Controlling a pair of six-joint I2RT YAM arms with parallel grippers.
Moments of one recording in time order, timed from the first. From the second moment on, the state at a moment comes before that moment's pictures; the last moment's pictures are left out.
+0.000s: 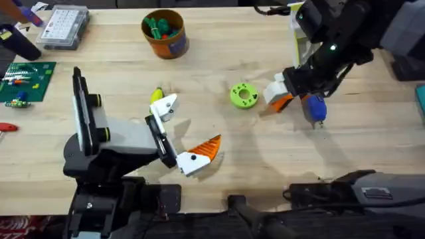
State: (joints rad) left arm -0.04 0.00 0.01 -0.10 1.06 -0.05; right arm 0.33 1.50 1.16 -1.16 -0.04 0.13
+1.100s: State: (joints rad) left arm -0.04 0.00 0.01 -0.10 1.06 -0.05; right arm 0.29 1.56 1.16 -1.15 -0.05 0.13
